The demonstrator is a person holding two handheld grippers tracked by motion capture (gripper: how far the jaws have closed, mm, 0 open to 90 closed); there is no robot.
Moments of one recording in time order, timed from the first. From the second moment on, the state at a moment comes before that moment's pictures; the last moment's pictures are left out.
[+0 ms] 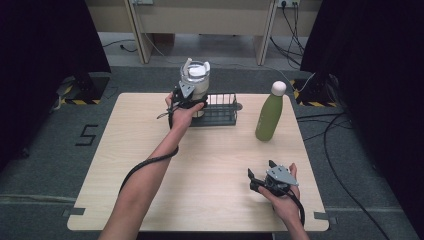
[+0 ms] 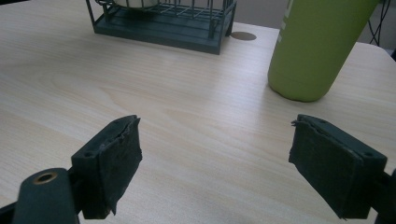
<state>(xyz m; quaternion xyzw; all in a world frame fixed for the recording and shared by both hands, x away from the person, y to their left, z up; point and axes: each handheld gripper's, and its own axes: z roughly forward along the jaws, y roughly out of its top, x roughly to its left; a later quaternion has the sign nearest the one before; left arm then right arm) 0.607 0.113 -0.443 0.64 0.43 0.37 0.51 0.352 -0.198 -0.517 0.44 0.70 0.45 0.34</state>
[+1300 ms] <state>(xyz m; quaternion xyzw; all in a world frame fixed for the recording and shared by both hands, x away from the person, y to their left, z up) 0.590 0.131 -0.438 0.65 0.41 0.38 0.51 0.351 -0.194 -0.513 0.43 0.70 0.46 0.34</state>
